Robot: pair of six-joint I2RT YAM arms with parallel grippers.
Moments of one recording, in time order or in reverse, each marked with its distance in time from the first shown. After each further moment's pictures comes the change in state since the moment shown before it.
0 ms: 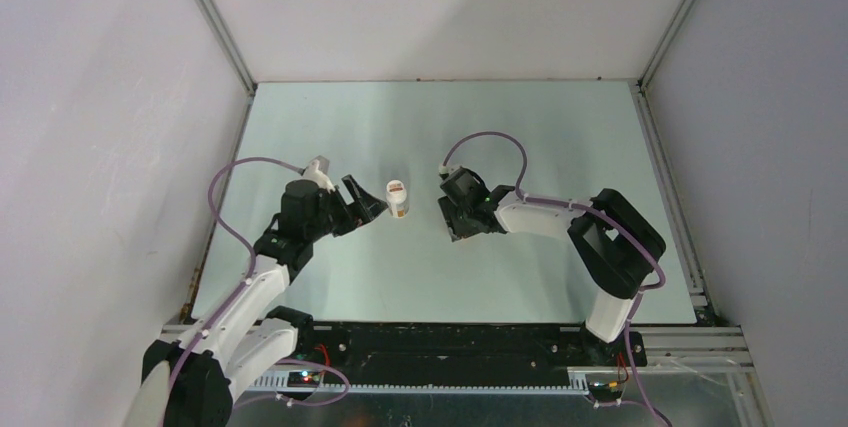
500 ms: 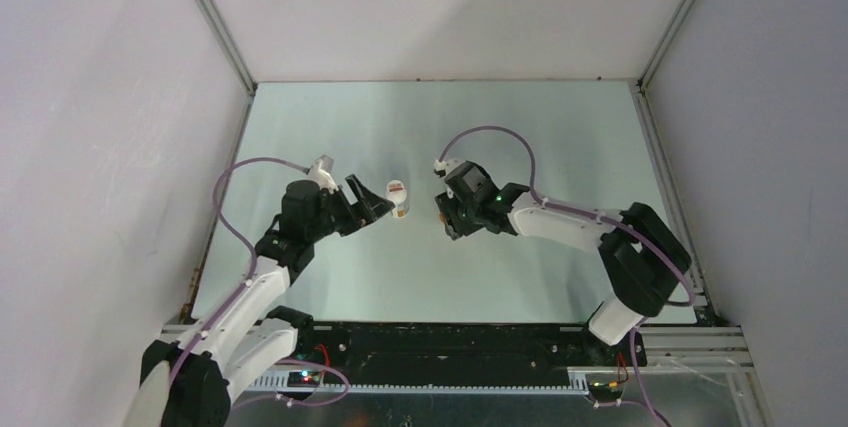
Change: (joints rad) left arm -0.018 -0.007 -0.008 0.047 0.070 -0.052; right arm 0.014 -0.109 0.000 -0.038 -0.079 -0.089
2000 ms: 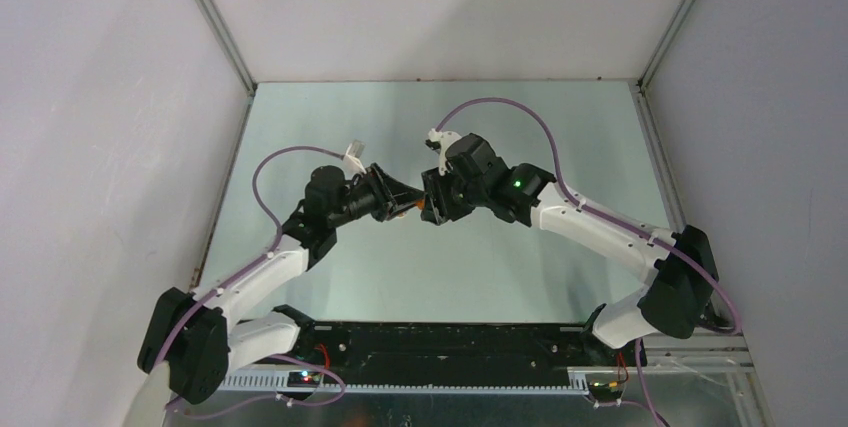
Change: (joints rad) left arm -0.174 0.212 0.081 0.342 0.157 -0.370; right arm 0.060 -0.183 0.251 -0.206 -0.162 0.123
